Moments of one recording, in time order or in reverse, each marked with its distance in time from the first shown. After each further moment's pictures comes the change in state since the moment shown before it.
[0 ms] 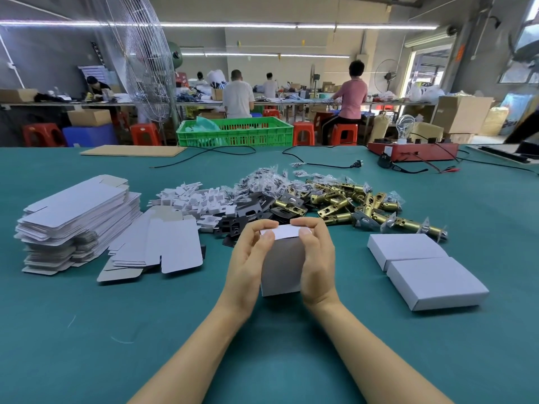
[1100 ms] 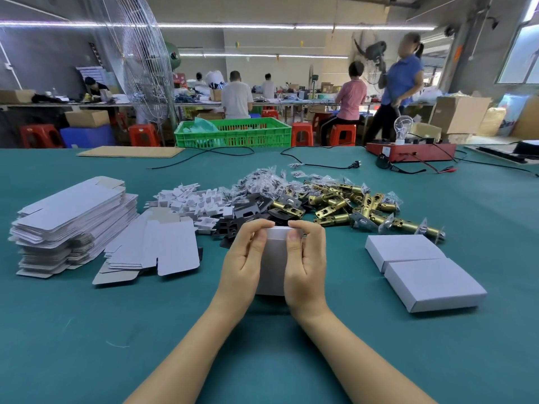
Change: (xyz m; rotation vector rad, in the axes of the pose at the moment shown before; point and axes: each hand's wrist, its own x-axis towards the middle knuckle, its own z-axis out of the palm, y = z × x) left_hand 0.002 -0.003 -0.005 0.305 0.039 0.209; right_hand -0.010 0.009 0.012 -0.208 0.086 -0.185
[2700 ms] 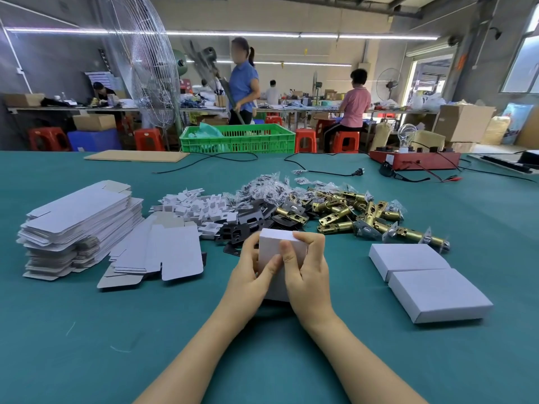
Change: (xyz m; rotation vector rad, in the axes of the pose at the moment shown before) left_hand -0.003 -0.022 -0.005 -0.026 -0.149 -0.249; right_hand 0.002 0.012 -0.008 -0.077 -0.149 0.021
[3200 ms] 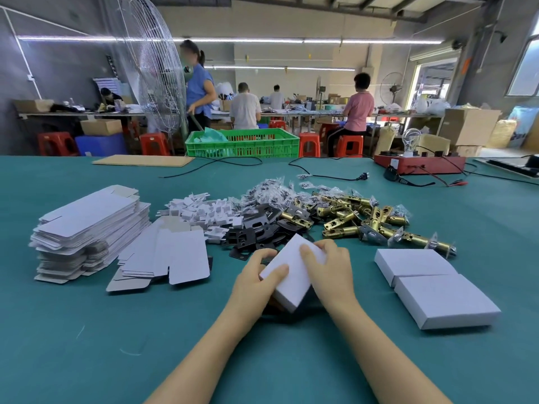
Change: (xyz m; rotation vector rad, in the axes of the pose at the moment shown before) left_hand 0.002 -0.002 -0.001 0.033 -0.023 -0.241; right_hand 0.026 0.010 -0.025 -0.256 -0.103 0.479
